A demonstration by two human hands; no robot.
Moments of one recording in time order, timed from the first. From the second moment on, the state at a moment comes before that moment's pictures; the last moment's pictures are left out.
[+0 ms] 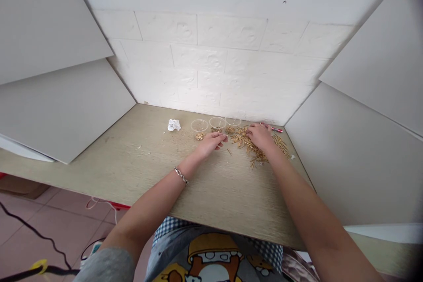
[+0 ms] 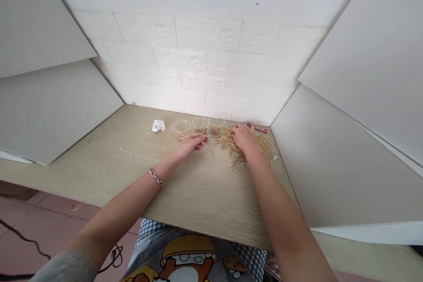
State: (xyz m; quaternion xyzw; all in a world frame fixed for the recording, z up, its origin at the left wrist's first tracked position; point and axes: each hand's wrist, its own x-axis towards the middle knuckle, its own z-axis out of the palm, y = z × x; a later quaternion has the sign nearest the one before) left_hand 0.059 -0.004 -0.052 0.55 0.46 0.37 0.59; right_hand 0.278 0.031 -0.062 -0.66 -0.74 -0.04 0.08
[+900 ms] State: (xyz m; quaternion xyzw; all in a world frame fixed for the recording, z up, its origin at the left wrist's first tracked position) left_hand 0.062 -0.004 -0.056 0.53 0.47 0.41 0.57; right_hand 0.203 -0.066 -0.062 -0.55 -0.81 0.12 0.18
